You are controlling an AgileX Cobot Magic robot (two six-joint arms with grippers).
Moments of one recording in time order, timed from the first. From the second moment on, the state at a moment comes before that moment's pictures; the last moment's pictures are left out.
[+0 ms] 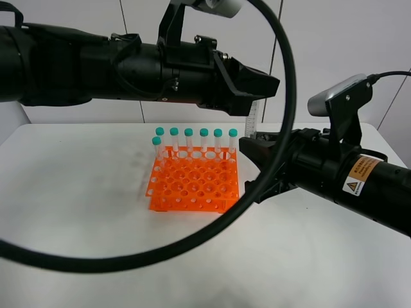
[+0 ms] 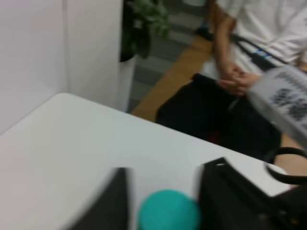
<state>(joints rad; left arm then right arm) -0.63 1.61 -1.19 -1.70 0.50 1.66 0.65 1.18 -0.46 -0.04 -0.45 -0.01</state>
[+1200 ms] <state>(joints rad) -0.63 1.61 -1.19 -1.71 0.49 1.68 0.65 1.15 -0.46 -0.04 -0.41 -0.03</state>
